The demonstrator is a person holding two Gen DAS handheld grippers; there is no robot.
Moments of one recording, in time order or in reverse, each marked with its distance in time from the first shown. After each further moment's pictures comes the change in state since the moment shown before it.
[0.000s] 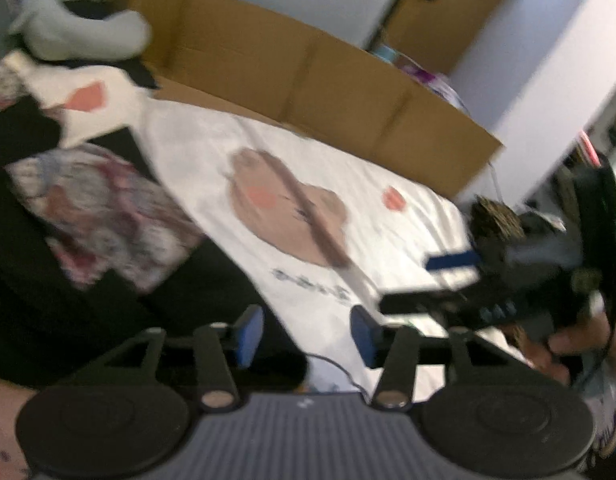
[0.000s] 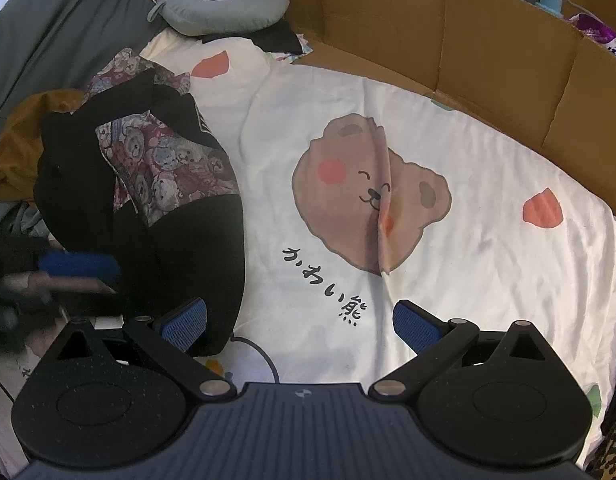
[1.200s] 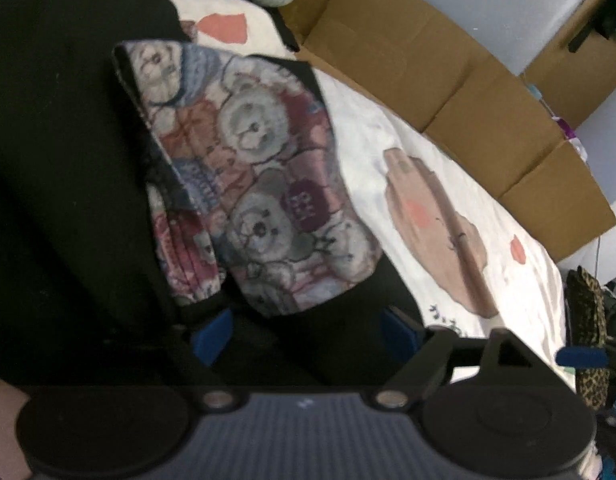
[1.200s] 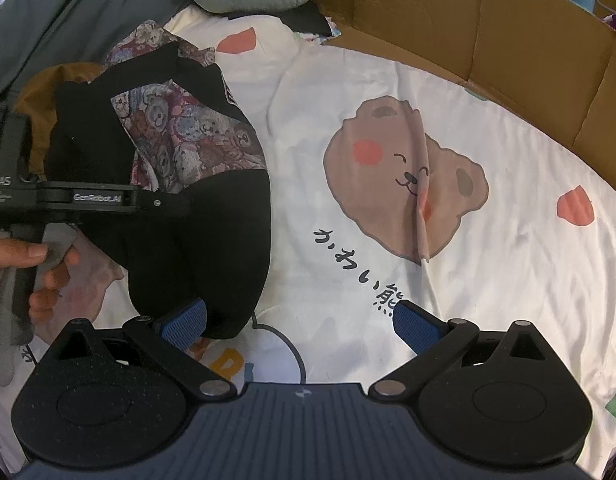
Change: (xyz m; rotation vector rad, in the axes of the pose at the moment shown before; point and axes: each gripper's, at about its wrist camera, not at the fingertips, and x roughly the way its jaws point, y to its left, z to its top) left arm 0.061 0.108 -0.003 -0.269 0.002 0.149; right arm 0.022 0.019 -0.010 -0.045 0.032 0.031
